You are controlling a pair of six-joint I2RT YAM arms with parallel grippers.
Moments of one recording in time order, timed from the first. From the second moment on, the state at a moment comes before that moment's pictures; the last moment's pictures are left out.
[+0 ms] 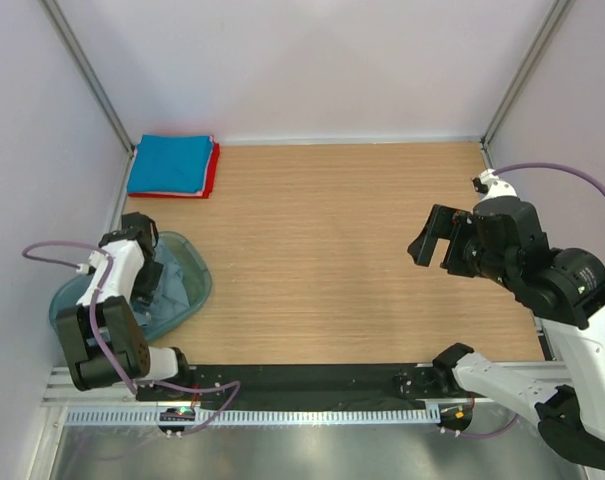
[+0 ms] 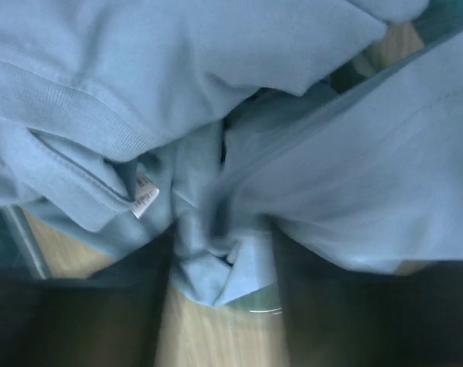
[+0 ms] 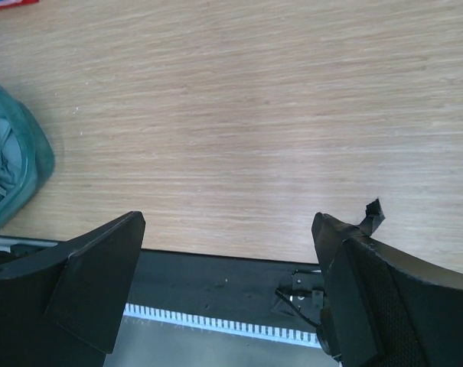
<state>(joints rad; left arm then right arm) 0.24 1.34 0.87 -0.95 -0.44 -1.18 0.56 0.92 1.58 -1.37 0.22 0.62</state>
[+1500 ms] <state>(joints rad) -0.78 1.90 1.92 -0.34 0.27 -1.30 0.56 0.74 1.51 -1.22 0.39 0.70</state>
